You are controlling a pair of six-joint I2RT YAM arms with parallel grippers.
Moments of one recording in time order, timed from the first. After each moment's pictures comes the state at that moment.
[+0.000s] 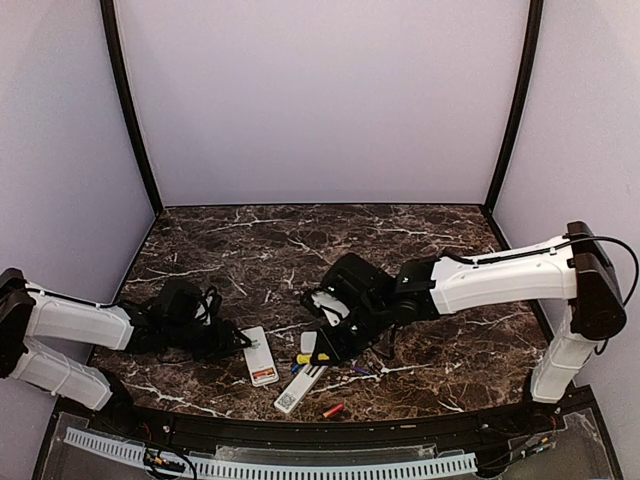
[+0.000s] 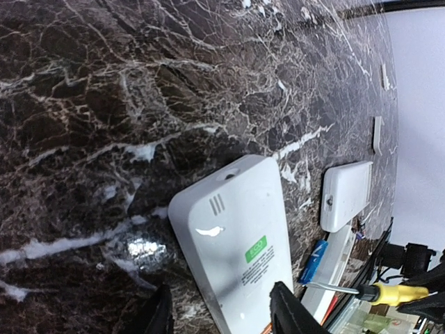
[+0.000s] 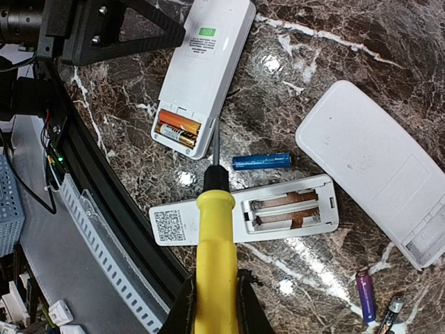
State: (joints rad) left arm -0.64 1.26 0.35 0.07 0.31 -0.93; right arm 1.17 1.73 1.20 -0.49 -0.26 0.57
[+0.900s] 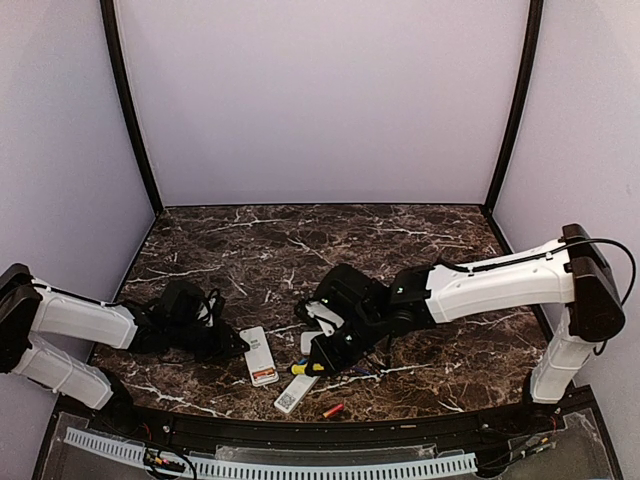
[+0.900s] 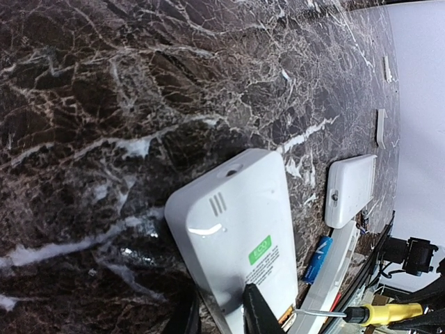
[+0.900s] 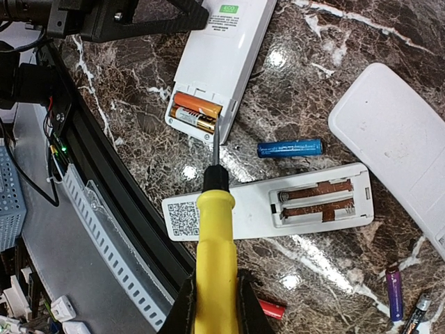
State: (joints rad) left arm -0.64 1.31 0.35 0.09 0.34 -0.91; right arm 1.22 1.73 1.20 -0.47 -0.26 0.61
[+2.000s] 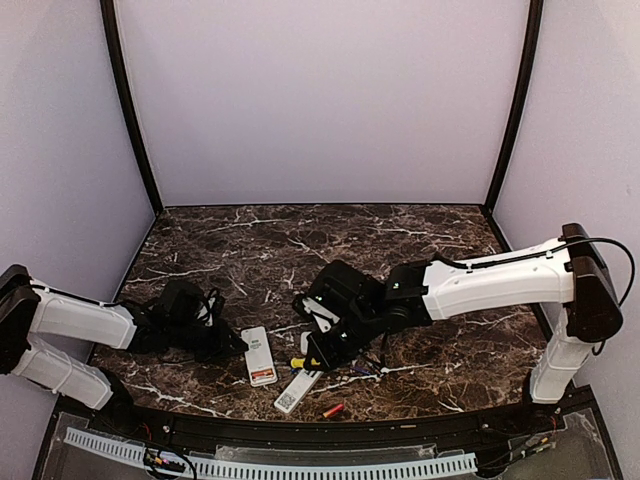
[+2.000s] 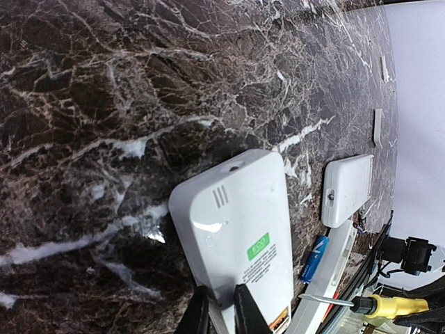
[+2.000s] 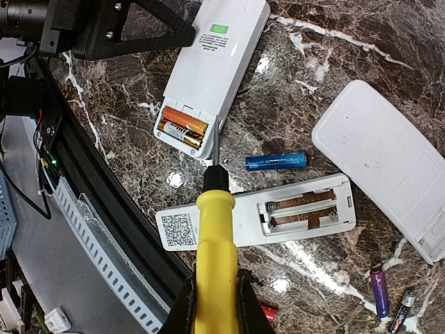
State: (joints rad) left arm -0.64 1.30 0.35 0.09 0.34 -0.91; right arm 1.23 1.75 1.26 -0.53 -0.18 0.62
